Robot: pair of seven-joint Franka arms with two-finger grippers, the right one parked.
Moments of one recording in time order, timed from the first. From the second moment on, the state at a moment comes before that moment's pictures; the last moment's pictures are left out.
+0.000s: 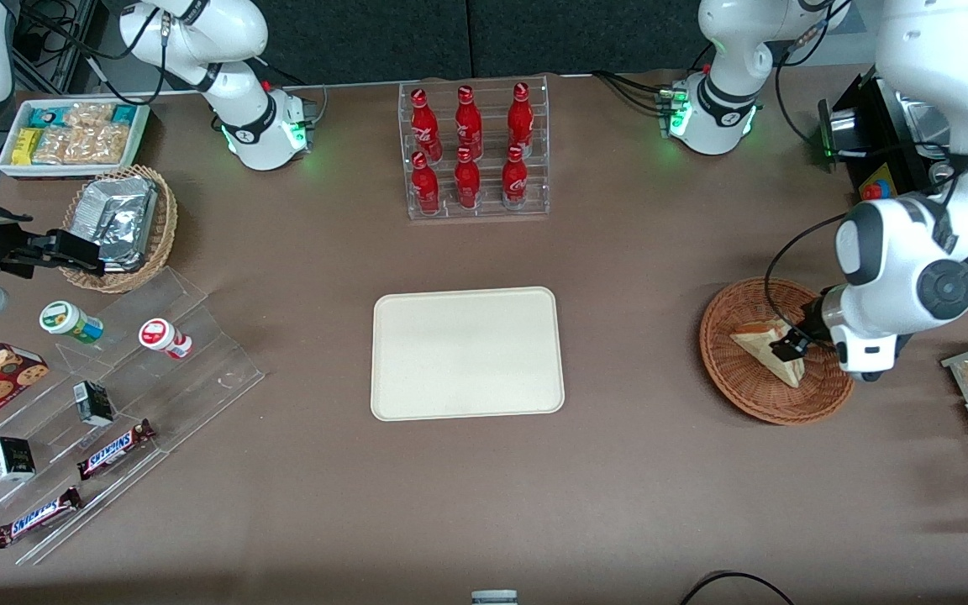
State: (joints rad) arm 0.04 0.34 -0.01 -2.04 0.00 2.18 -0.78
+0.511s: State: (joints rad) arm 0.04 0.40 -0.01 -2.10 0.00 2.34 -0.79
